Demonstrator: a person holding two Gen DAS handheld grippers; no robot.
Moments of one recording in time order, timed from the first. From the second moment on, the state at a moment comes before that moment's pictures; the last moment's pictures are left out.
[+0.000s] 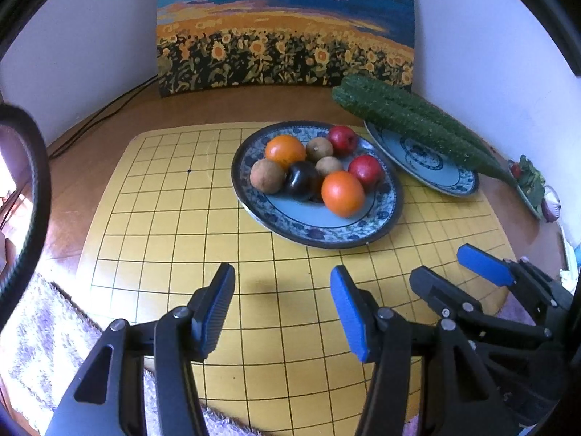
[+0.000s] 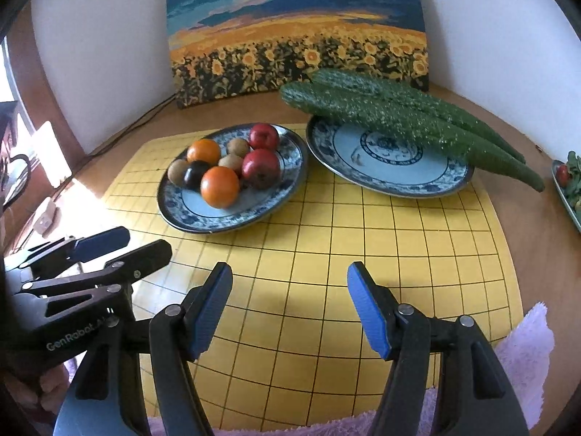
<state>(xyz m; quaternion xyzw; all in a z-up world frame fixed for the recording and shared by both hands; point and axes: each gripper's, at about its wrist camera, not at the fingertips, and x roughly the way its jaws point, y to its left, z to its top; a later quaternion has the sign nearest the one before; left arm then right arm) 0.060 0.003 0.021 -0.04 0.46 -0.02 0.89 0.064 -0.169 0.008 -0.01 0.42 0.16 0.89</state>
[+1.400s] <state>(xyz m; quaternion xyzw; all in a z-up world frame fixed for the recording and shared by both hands) 0.062 0.000 0.009 -0.03 0.46 -0.01 0.89 0.065 -0.166 0.000 -0.02 0.42 0.14 0.89</state>
